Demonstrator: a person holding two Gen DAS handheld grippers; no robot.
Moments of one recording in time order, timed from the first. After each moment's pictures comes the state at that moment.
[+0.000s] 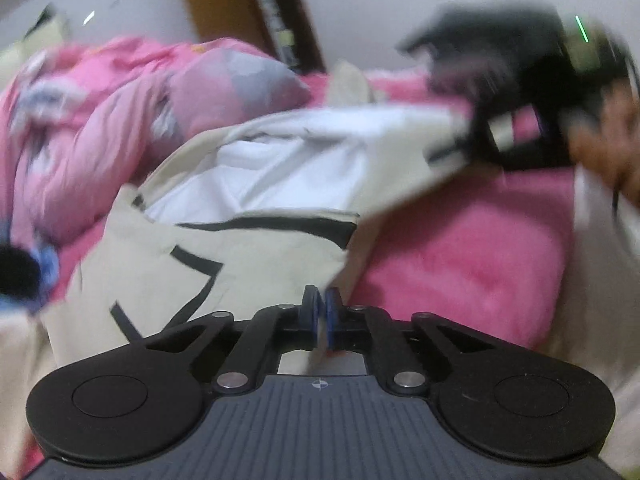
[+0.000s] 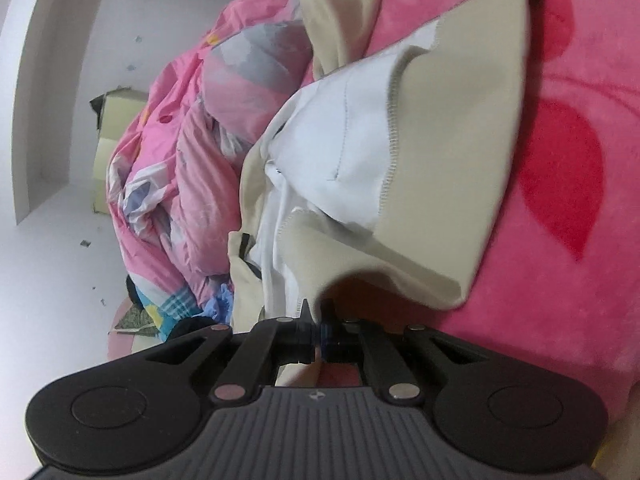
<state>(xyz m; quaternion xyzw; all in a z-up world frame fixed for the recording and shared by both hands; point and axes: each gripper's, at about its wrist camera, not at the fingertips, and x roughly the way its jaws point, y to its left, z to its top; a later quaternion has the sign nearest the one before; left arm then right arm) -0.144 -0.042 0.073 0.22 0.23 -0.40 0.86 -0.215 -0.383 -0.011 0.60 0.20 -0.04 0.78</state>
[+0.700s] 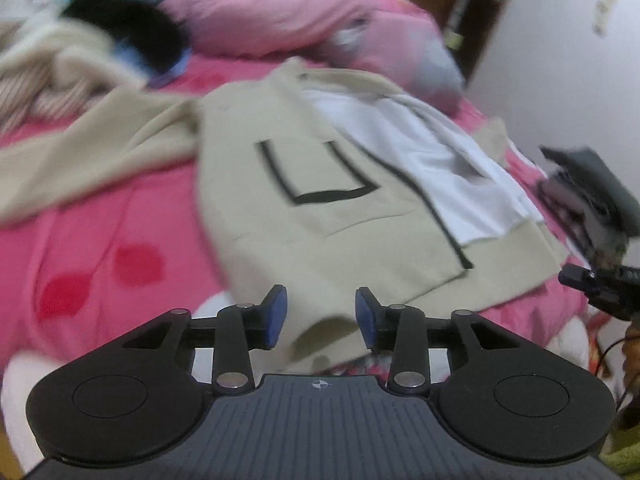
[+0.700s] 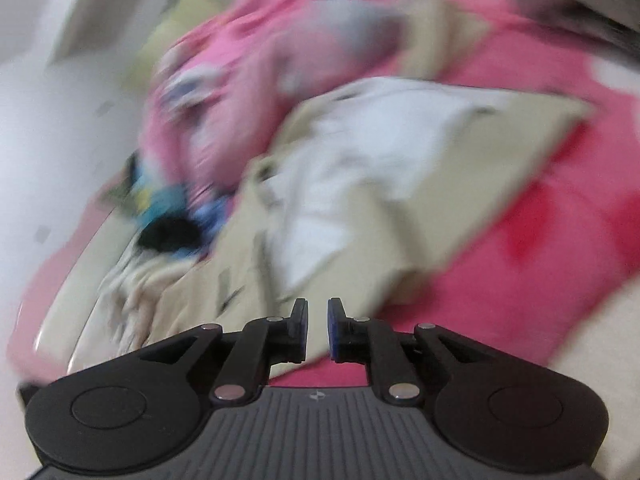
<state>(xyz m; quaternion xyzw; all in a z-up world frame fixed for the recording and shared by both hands) -0.121 0.104 0.085 -0.06 0.41 -0.25 0.87 -0.249 -0.339 0.049 0.39 0.28 0.05 0.88</state>
